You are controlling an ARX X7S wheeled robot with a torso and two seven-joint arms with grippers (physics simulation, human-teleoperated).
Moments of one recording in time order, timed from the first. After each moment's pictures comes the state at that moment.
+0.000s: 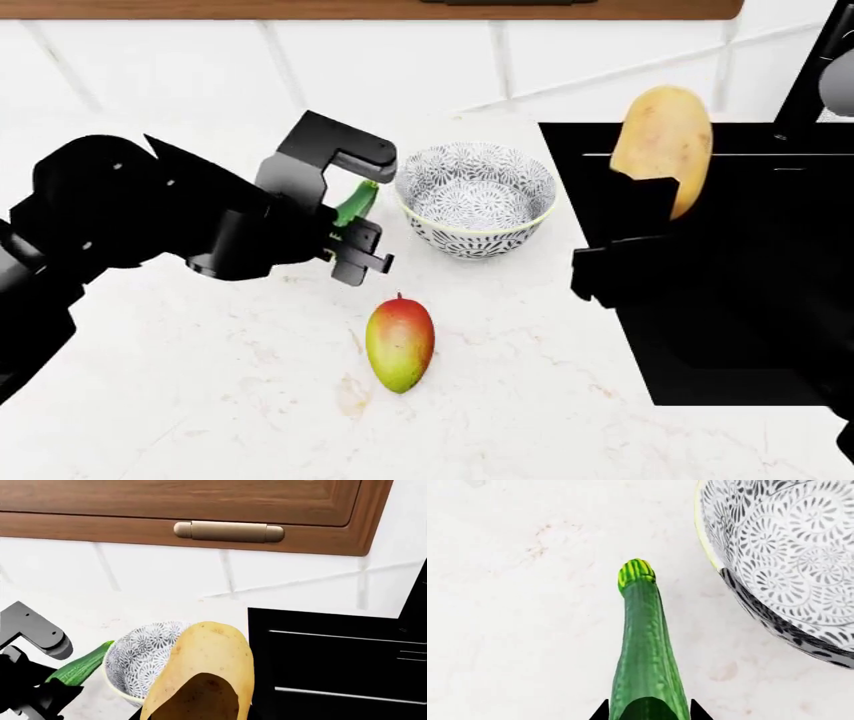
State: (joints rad) left arm -1.57 -0.49 1.24 -0.29 -1.70 -1.03 -0.62; right arm 1.89 1.13 -1.27 -0.85 2.24 0.33 1.31
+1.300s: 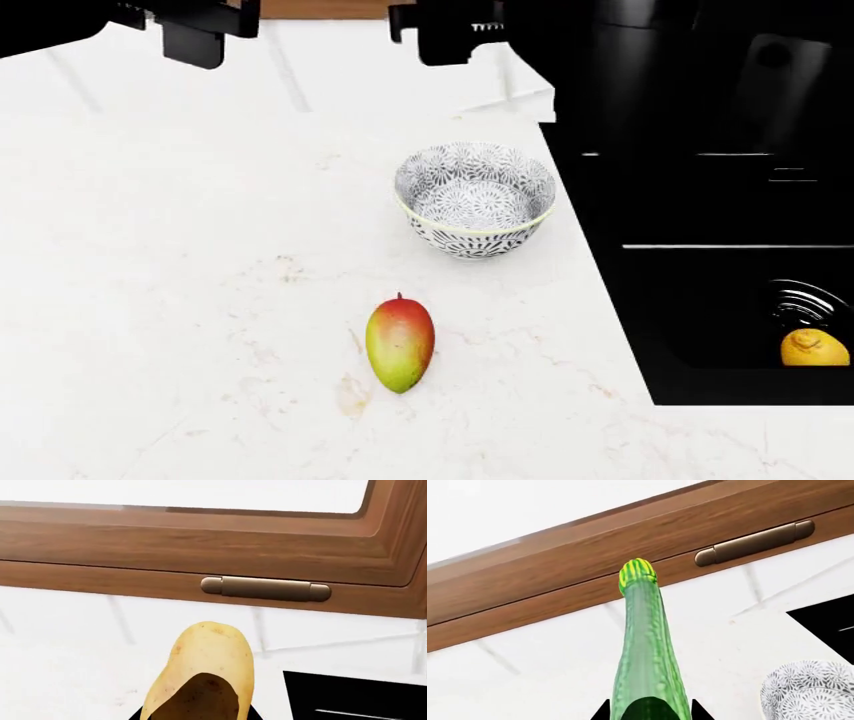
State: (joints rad) left arm -2.03 -0.74 1.01 0.00 -2.08 -1.12 -1.10; right arm 1.99 0.50 -1.37 -0.03 2.03 0.44 1.12
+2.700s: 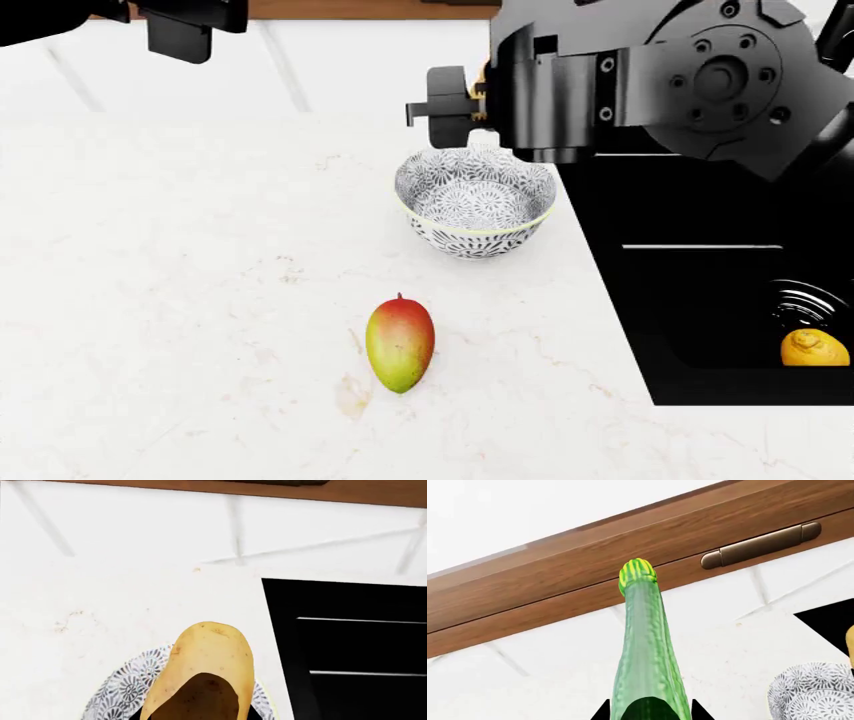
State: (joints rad) left arm -2.06 -0.75 1.02 0.01 -2.09 -1.13 -1.12; right arm 1.89 0.34 -1.45 0.34 2.17 0.59 1.13
